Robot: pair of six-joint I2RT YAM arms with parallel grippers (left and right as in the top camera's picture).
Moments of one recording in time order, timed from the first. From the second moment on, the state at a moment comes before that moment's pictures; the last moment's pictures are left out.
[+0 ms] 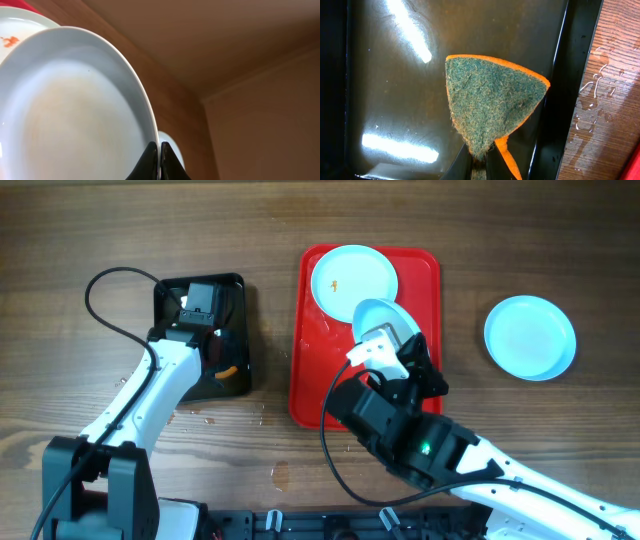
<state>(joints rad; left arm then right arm) -0.17 1.56 0.96 -0.70 -0.14 -0.40 1.01 1.19 0.86 -0.57 1.23 -0.03</state>
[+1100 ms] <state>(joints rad) -0.17 1.56 0.96 -0.70 -0.14 -0.40 1.03 1.22 0.86 -0.44 1.28 -0.21</state>
